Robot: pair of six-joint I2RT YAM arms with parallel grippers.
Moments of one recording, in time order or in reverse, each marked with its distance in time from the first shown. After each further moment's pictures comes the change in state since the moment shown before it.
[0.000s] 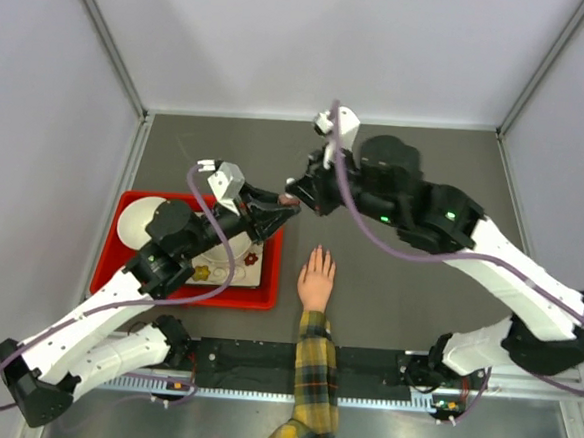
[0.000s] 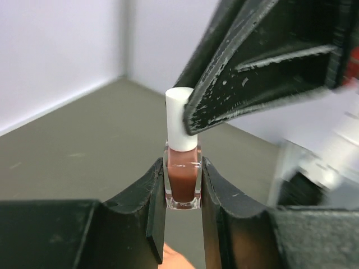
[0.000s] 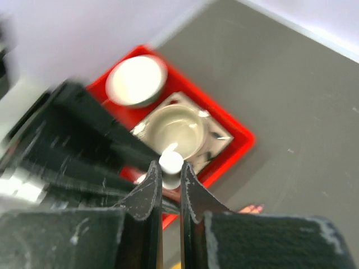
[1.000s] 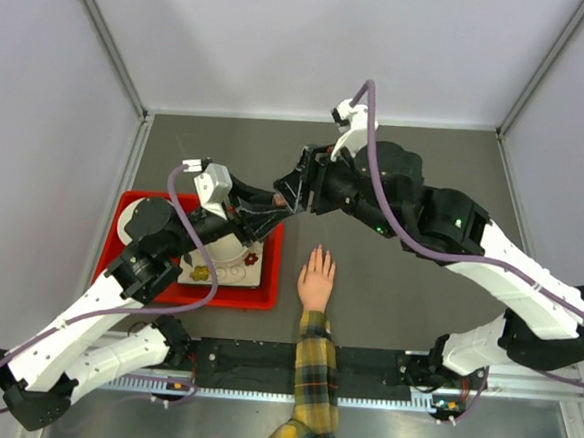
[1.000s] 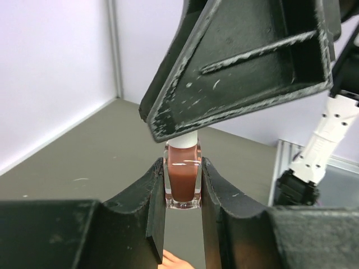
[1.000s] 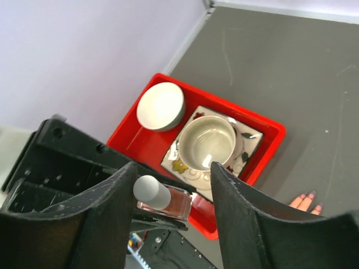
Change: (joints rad) left arm -0.006 -0.043 0.128 -0.111 0.154 0.066; right arm 0.109 -0.021 0.087 -0.055 0.179 0.288
